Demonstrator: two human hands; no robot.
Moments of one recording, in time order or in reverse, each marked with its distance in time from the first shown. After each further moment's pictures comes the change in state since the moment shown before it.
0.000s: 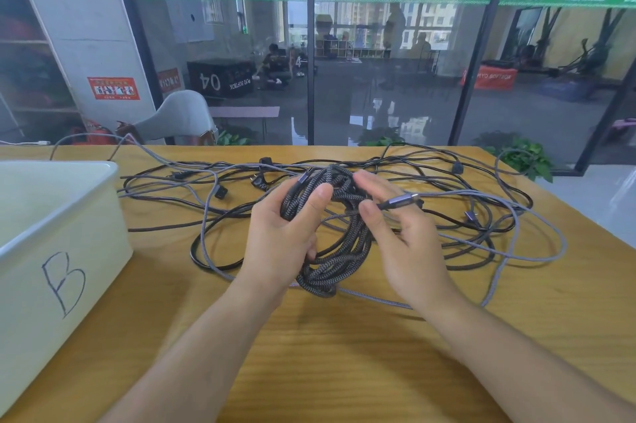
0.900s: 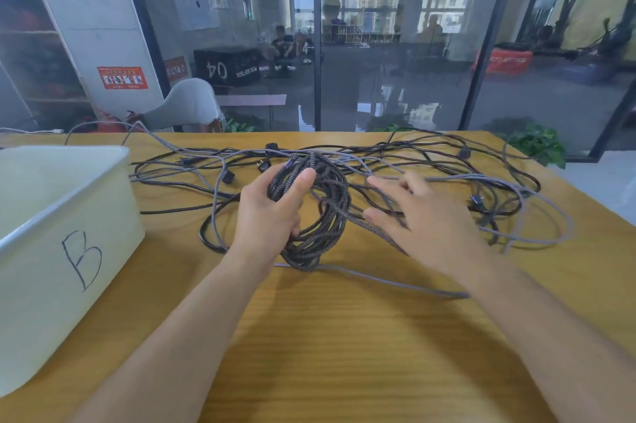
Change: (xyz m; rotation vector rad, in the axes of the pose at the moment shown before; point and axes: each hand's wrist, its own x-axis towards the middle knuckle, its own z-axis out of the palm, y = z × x) left_hand 0.016 -0.022 -0.024 0.112 0.092 -0.051; right_hand 0.012 0.009 -0.043 -1.021 -0.385 0.063
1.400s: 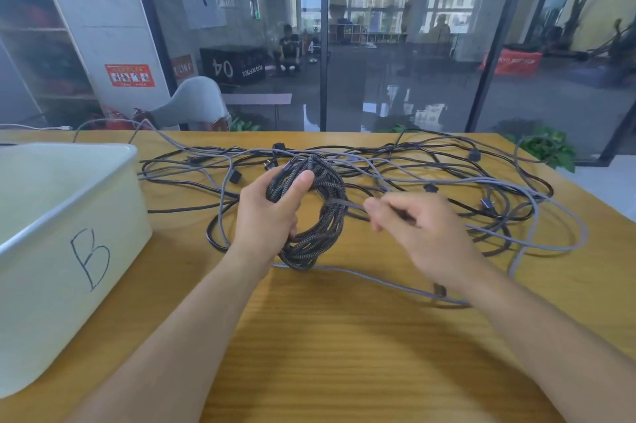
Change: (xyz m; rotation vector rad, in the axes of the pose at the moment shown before) left_hand 0.012 -0.012 -0.016 0.039 0.029 -0.060; right_hand -0.007 -0.030 -0.005 0.849 0.104 -0.129
